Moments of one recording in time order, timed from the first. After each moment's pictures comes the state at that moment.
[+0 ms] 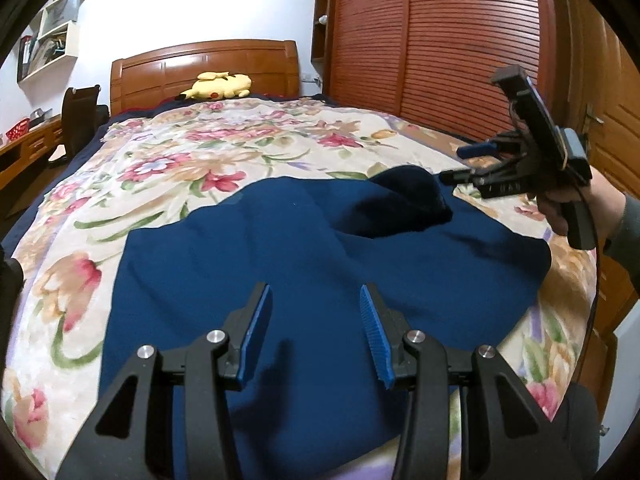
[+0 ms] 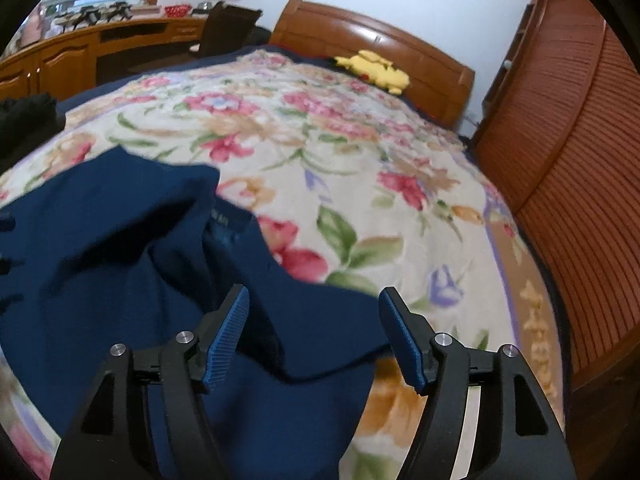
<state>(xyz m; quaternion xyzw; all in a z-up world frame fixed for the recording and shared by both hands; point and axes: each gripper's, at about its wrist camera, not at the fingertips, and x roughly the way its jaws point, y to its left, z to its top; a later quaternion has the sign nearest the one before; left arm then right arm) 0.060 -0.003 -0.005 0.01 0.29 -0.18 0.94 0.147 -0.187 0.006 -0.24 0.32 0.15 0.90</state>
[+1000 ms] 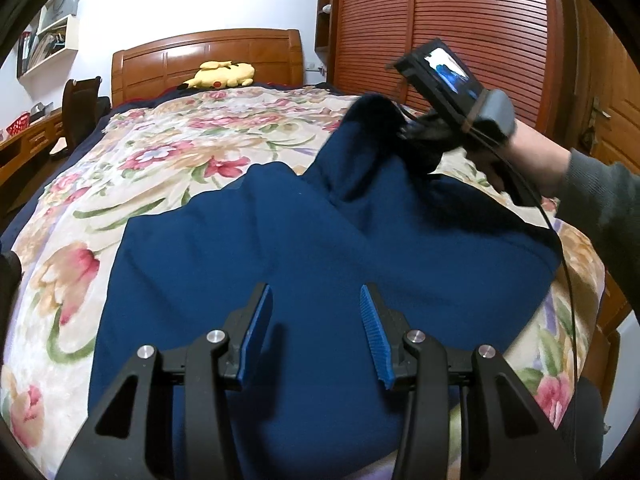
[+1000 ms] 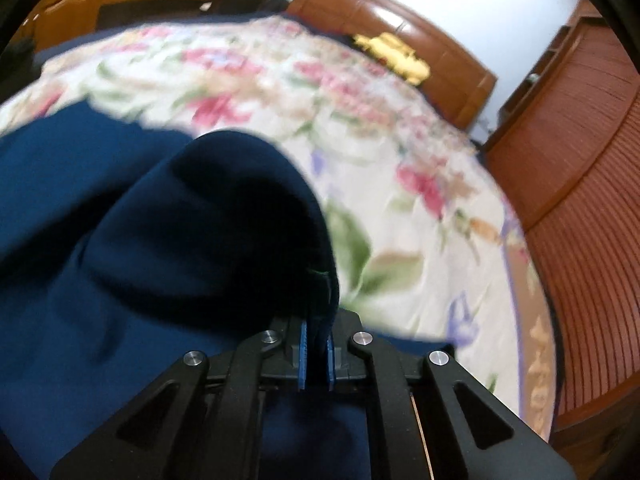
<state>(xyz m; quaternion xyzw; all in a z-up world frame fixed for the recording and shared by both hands) 0.068 -0.004 -0.016 0.01 0.31 -0.17 0.94 0.234 -0.147 -0.034 -0.31 0.32 0.13 0.88</state>
